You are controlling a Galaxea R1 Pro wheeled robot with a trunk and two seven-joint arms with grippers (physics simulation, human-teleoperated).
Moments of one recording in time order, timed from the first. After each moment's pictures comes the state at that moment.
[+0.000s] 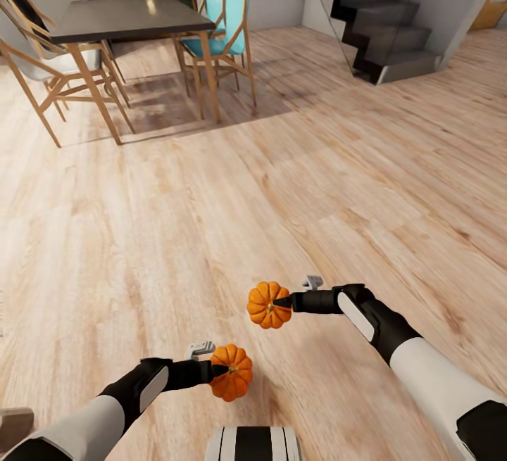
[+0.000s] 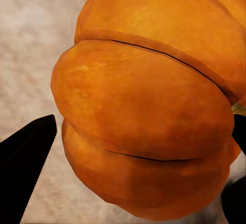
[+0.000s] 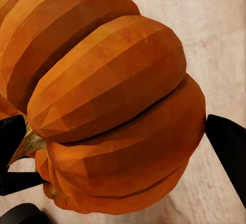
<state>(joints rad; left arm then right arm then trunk) -0.70 0.05 -0.40 -0.30 0.53 0.38 -0.46 -0.86 -0.15 0.49 -0.72 -0.61 0.67 0.46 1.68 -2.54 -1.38</state>
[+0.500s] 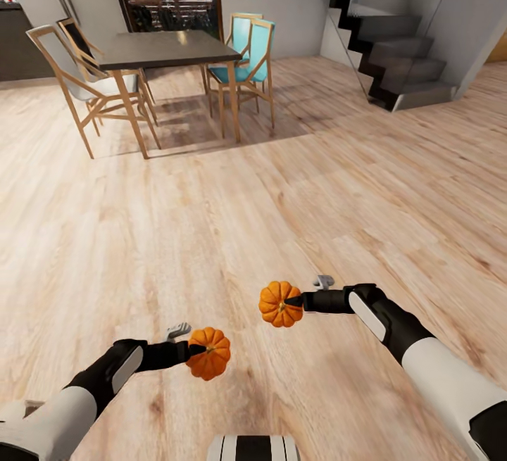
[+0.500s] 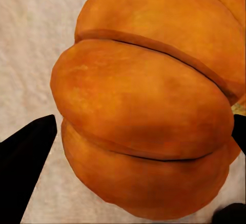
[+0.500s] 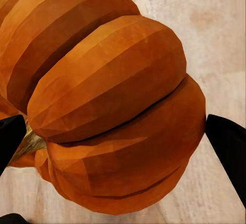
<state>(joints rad) -0.70 0.17 -0.29 -0.45 0.53 0.54 -0.46 -0.86 -0.20 0.48 -0.72 -0.61 0.67 0.46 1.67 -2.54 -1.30</state>
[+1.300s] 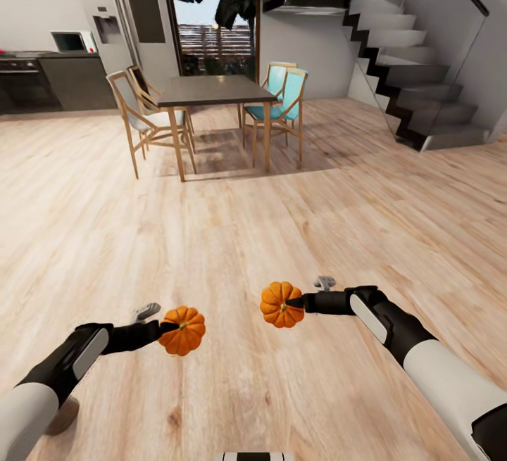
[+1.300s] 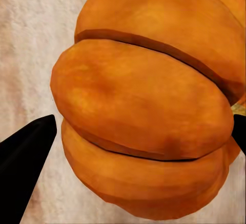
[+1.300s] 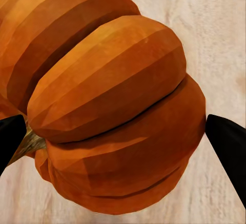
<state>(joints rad) -0.69 0.32 -0.19 -0.62 0.61 0.67 -0.47 -0.85 -0.21 0.49 -0.71 -0.61 0.64 0.46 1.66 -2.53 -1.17</state>
